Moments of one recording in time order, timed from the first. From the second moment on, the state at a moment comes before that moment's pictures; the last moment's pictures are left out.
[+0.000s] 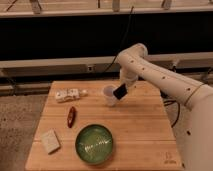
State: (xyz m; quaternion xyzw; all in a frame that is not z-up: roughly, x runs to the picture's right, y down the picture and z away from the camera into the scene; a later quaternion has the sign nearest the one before) arm 0.119 -0.006 0.822 -0.24 -0.07 -0.27 0.93
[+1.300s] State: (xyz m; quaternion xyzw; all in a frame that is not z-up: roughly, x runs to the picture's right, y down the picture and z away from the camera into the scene) arm 0.086 -0.032 0.839 -0.22 -0.07 -0.31 0.92
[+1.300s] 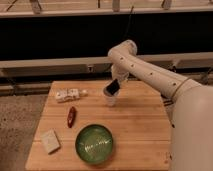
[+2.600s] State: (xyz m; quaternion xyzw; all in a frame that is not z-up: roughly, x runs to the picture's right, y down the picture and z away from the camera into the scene) arm 0.074 -0.037 0.843 -0.21 -0.08 -0.32 0.92
